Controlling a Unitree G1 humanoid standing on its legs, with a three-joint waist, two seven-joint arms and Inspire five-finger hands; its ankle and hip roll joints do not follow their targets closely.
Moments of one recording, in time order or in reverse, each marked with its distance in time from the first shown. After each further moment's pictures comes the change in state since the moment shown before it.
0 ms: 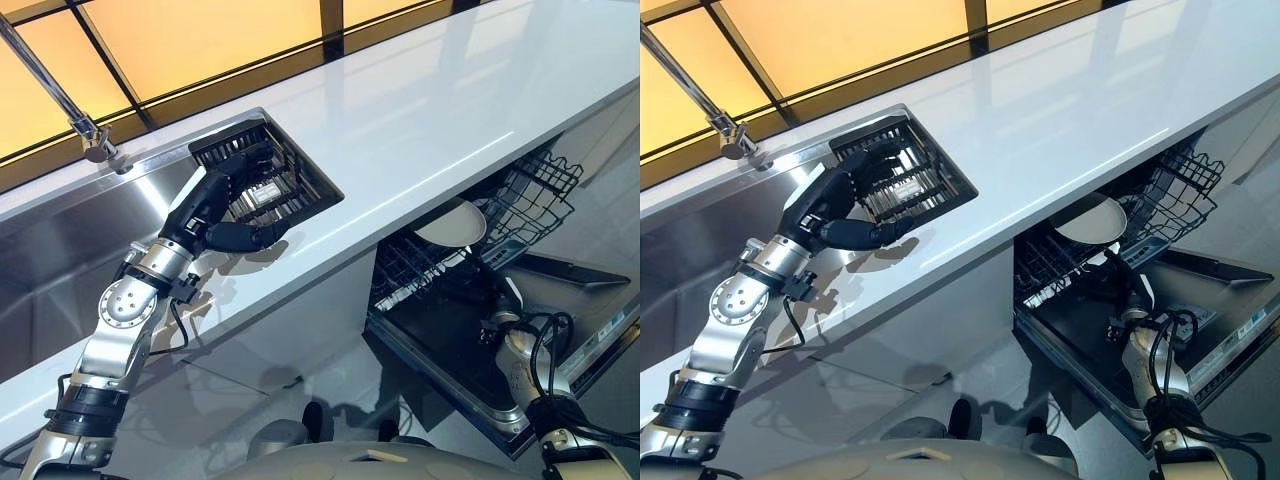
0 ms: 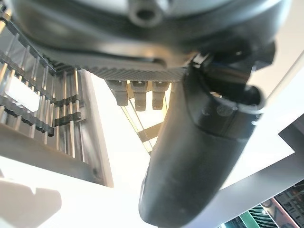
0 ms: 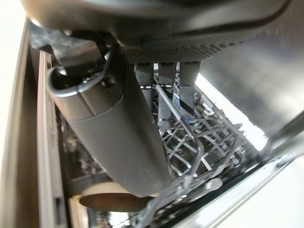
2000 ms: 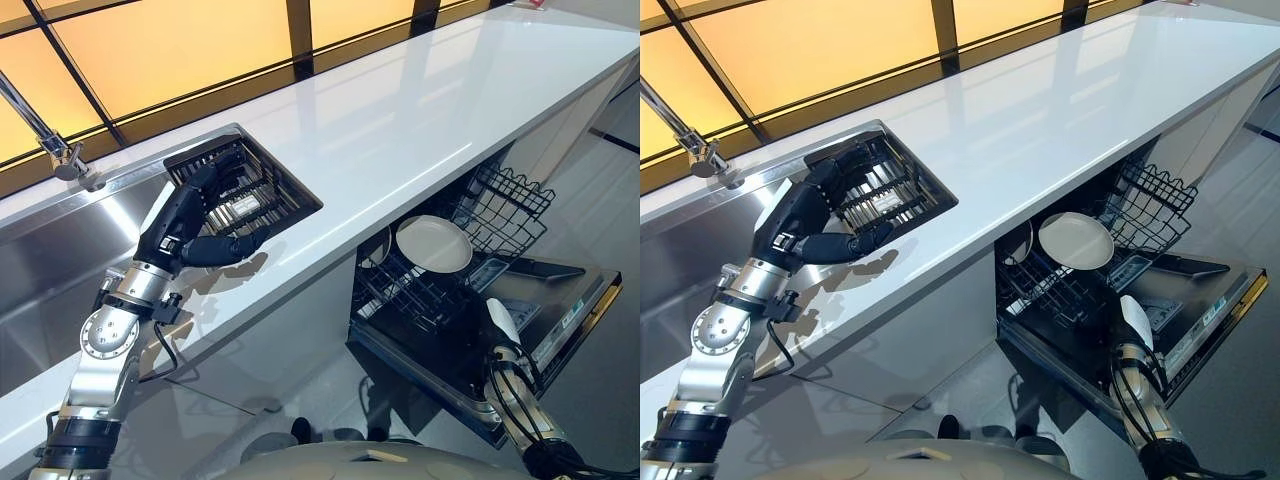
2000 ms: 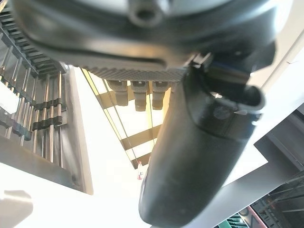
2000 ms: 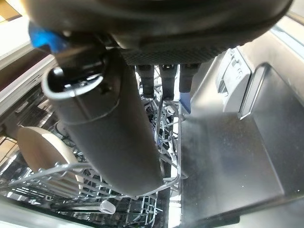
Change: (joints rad) left arm 0.142 -0.049 0.095 -0.011 0.001 -0.112 0.013; right arm 0.192 0.034 0.119 -0.038 -0.625 -0.069 -0.265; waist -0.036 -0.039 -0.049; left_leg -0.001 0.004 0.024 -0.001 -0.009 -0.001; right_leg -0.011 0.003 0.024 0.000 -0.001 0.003
